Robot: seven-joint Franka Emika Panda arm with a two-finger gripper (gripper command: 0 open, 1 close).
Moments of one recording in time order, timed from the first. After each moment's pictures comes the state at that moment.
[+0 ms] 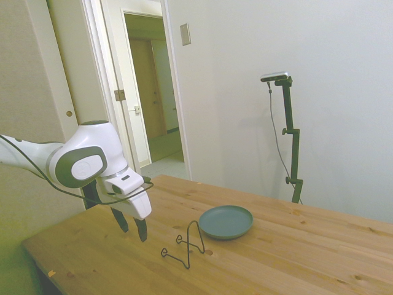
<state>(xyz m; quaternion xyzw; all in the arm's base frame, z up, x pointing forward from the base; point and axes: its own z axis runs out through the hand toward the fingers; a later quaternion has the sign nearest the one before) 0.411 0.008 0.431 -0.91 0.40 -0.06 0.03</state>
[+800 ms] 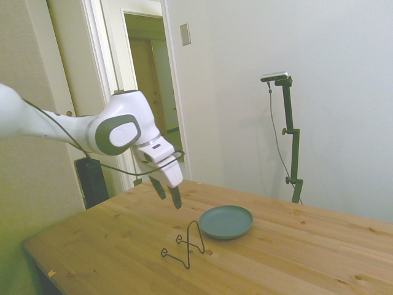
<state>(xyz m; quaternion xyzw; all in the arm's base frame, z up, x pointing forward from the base) 0.525 -0.075 0.508 -0.84 0.52 -0.13 0.05</state>
